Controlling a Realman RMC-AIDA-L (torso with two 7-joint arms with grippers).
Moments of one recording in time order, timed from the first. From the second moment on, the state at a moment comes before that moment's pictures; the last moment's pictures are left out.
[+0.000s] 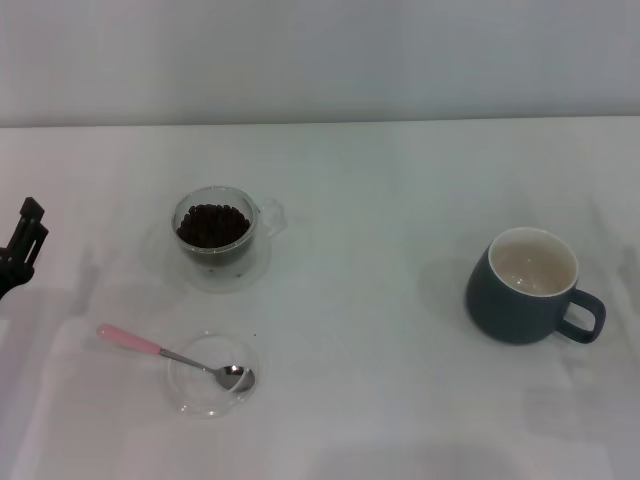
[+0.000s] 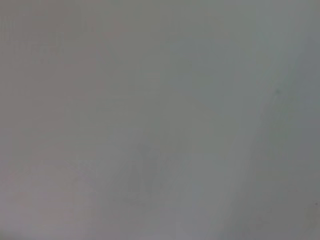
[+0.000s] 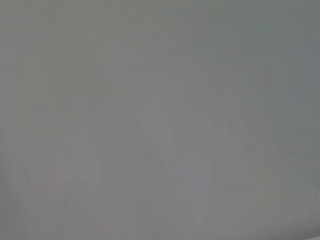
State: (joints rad) left arm -0.42 -2.08 0.15 -0.11 -1.80 -1.28 2.70; right arm 0.24 2.01 0.16 0.31 -1.42 -1.35 0.20
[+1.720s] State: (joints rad) left arm -0.54 -2.08 0.14 -0.08 -1.82 -1.23 2.69; right arm 0.16 2.01 -0.45 0.12 -1.41 -1.40 0.56
